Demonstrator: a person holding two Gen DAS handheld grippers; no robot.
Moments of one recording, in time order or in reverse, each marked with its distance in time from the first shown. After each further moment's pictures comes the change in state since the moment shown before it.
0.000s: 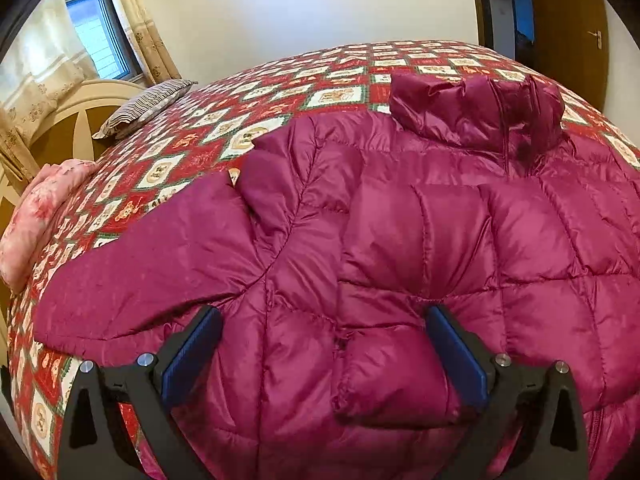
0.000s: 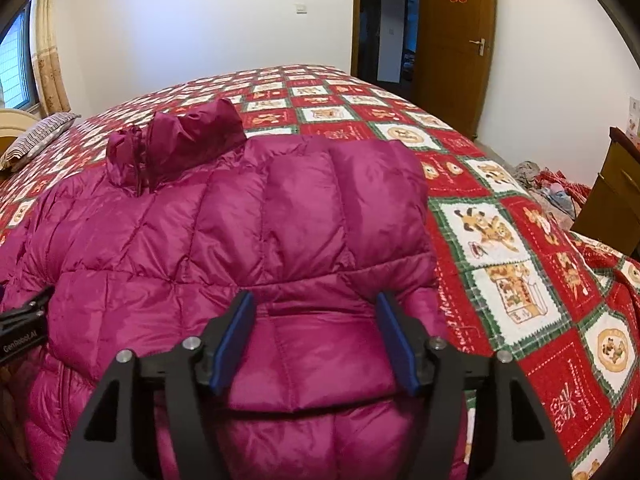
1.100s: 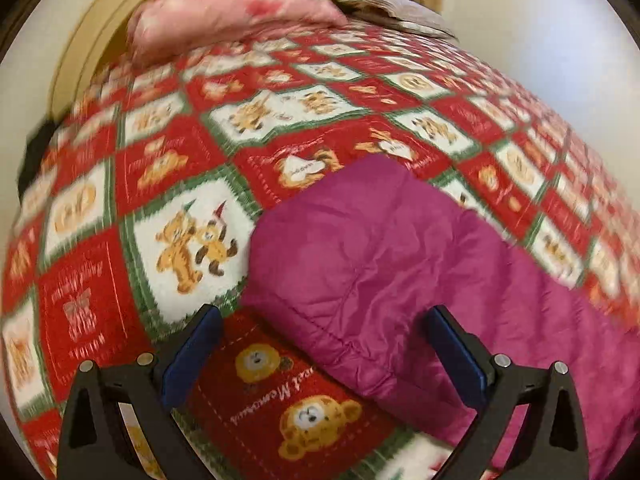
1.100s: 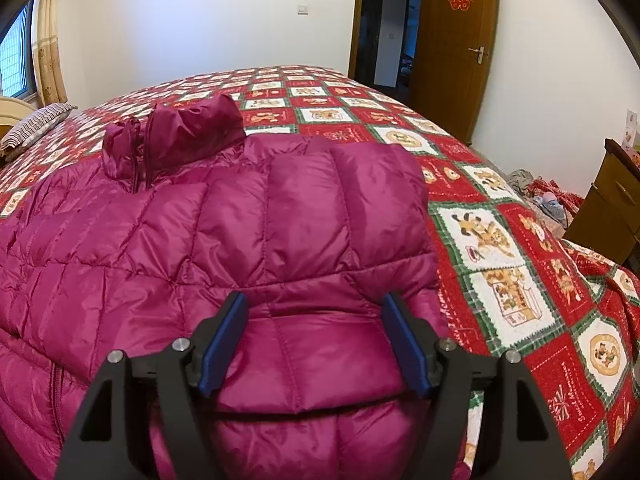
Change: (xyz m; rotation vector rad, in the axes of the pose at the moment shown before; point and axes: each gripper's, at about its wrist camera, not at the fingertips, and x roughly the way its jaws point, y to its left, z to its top) left arm 0.033 0.335 -0.069 -0.758 0.173 0.289; right arm 0.000 0.007 -0.001 -0.031 -0.004 -0.036
